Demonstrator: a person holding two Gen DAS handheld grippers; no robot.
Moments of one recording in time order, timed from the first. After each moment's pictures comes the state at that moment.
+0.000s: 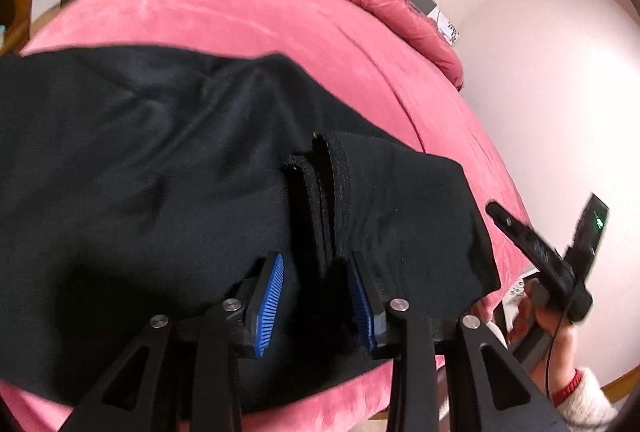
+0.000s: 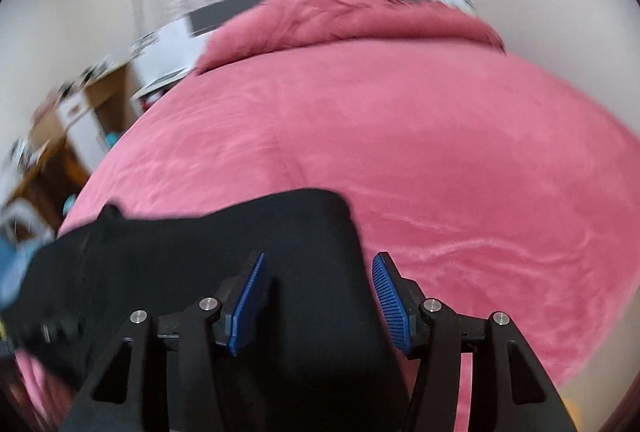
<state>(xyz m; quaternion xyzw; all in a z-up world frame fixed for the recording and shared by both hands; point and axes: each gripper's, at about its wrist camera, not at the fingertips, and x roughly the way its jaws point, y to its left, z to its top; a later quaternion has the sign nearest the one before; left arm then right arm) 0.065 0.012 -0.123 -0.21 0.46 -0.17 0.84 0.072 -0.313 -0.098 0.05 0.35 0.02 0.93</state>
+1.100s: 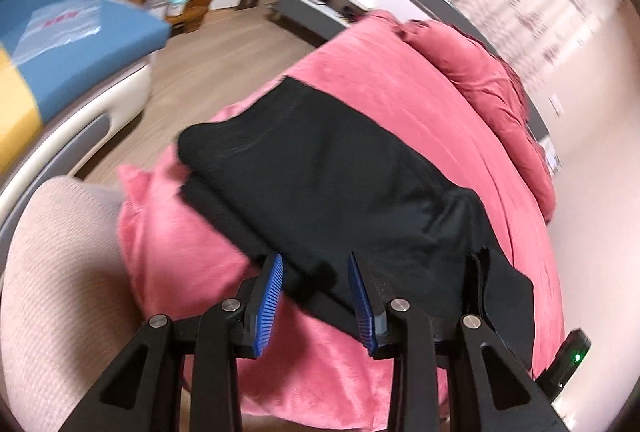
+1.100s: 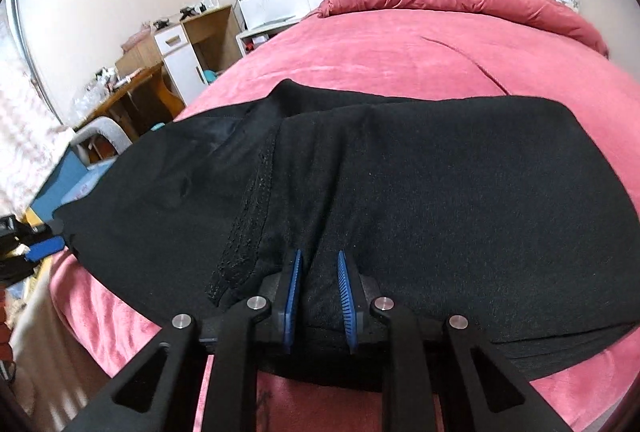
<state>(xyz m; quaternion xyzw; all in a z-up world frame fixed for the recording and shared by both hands) -0.045 0.180 -0.110 -0.34 0.40 0.10 0.85 0.036 -0.175 -0.152 0.05 0.39 0.19 0.90</state>
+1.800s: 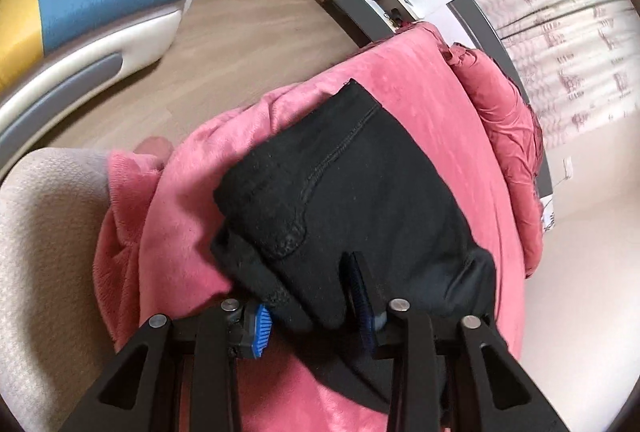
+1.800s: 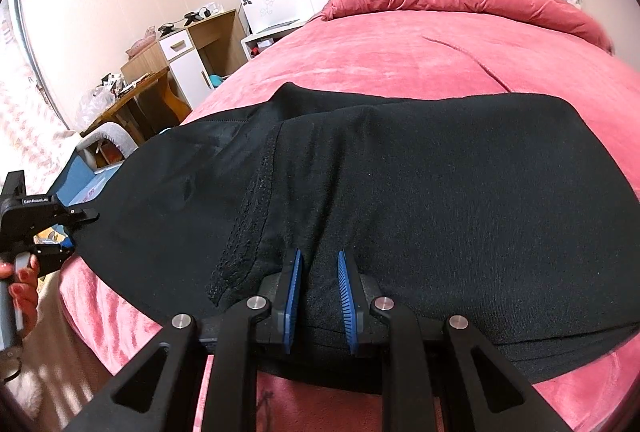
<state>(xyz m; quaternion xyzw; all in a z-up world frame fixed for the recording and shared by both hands) -0.008 0.234 -0.152 -0.46 0.40 0.11 0.79 0.032 -0.178 -0.151 0.05 0.39 0.20 0.90</state>
